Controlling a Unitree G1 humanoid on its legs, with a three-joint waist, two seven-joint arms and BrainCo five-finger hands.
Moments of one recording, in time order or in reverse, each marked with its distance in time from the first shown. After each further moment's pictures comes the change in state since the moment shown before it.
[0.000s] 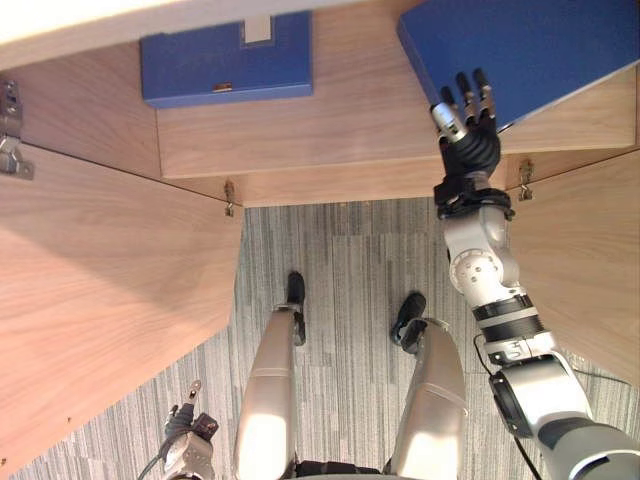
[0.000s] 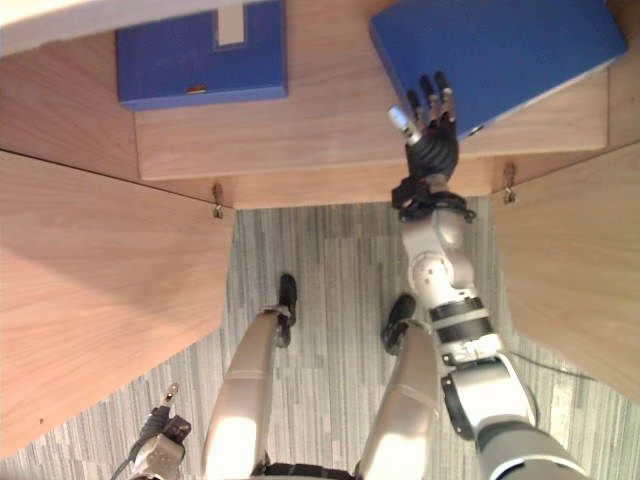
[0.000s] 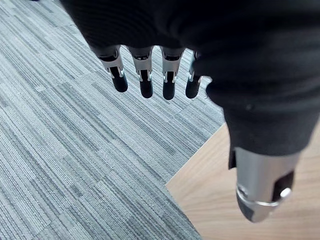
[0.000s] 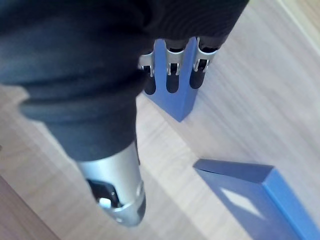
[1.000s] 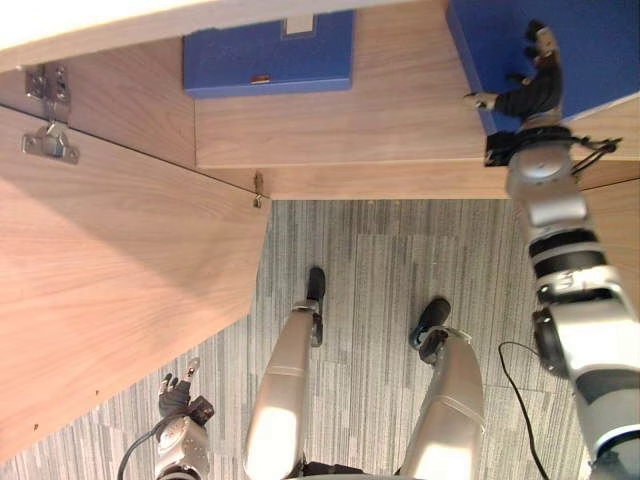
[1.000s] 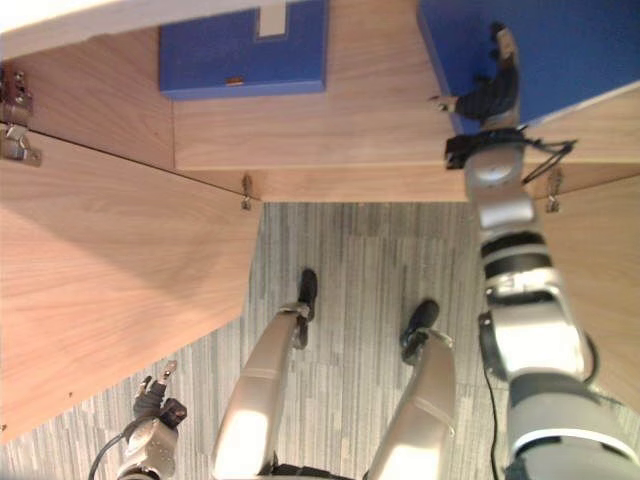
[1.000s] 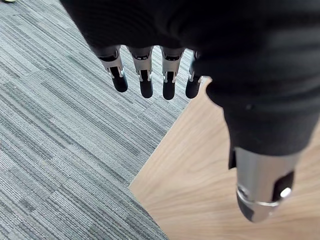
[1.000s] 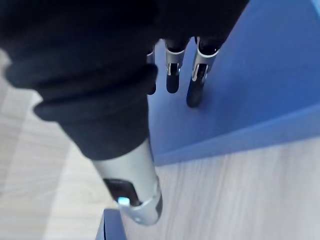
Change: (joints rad) left arm 0.003 0.017 -0.064 -0.123 0.061 -0.077 -0.021; right arm -0.379 -0.231 -0.038 0.466 -0.713 0.179 -0.073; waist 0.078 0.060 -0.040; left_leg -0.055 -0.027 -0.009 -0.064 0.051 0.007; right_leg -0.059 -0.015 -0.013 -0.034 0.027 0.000
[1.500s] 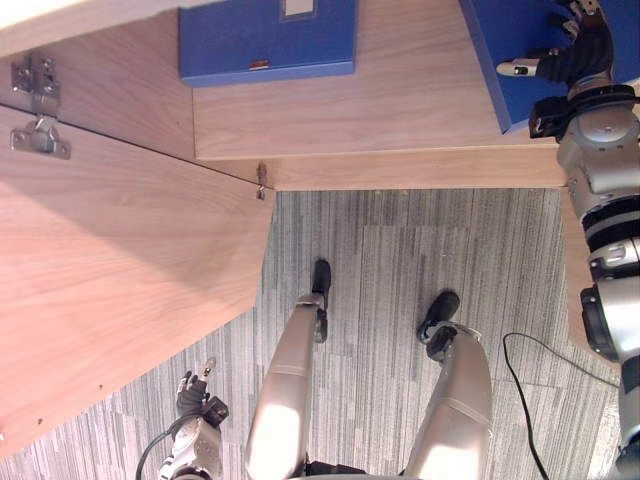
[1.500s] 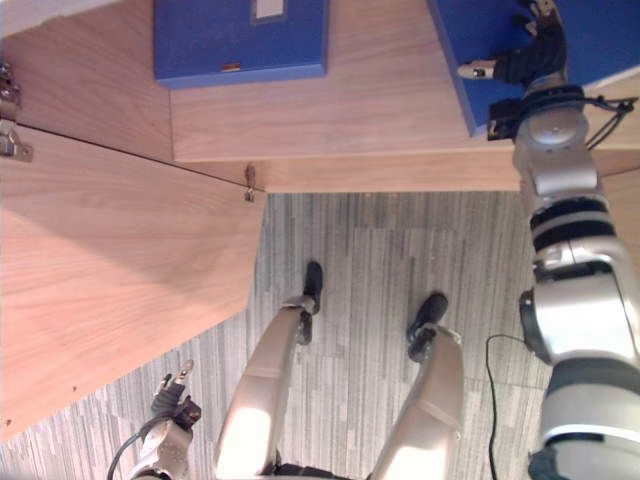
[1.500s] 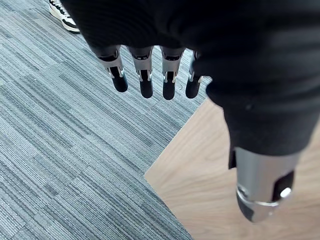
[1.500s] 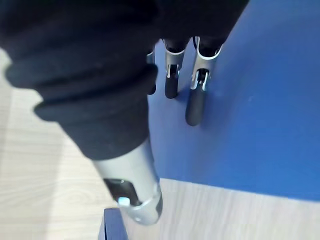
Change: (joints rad) left arm 0.019 -0.037 -0.044 -0.003 -0.037 0.003 -0.043; right arm -0.134 -0.166 0.236 0.129 0.224 -0.063 0.154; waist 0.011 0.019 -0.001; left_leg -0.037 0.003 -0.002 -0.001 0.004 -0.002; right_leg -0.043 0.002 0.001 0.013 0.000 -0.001
